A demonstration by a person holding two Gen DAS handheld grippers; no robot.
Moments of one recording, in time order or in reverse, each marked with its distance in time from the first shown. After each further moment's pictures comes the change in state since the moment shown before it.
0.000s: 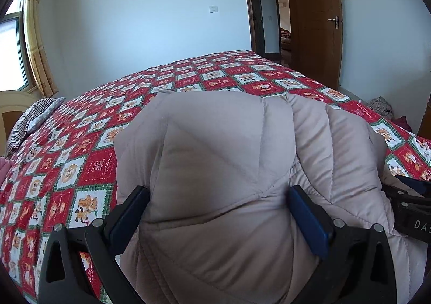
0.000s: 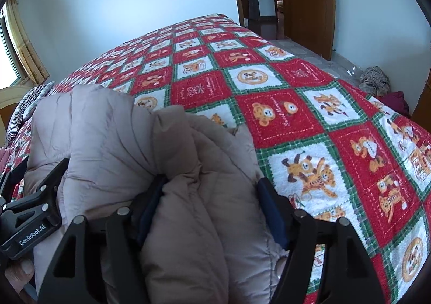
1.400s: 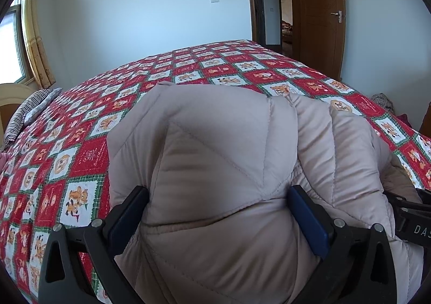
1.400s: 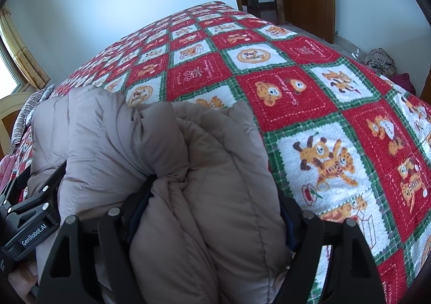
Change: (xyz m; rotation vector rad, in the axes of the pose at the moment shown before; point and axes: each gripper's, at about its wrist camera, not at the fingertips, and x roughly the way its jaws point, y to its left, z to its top) left arm 0.018 0.003 -0.006 -0.014 0.055 -0.013; right arm 0.019 -0.006 -0.006 0.056 0.053 0.042
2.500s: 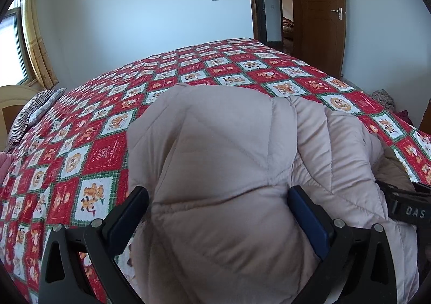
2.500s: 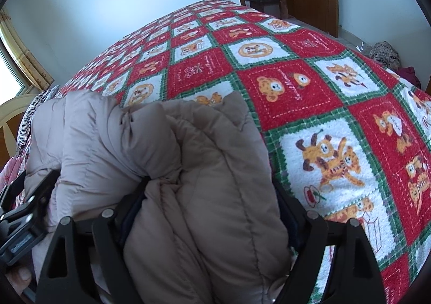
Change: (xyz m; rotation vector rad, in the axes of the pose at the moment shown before) left arm -0.028 0.019 -0.004 0.007 0.014 0.007; right arm 0.005 -0.008 0.000 0.015 0.020 0.047
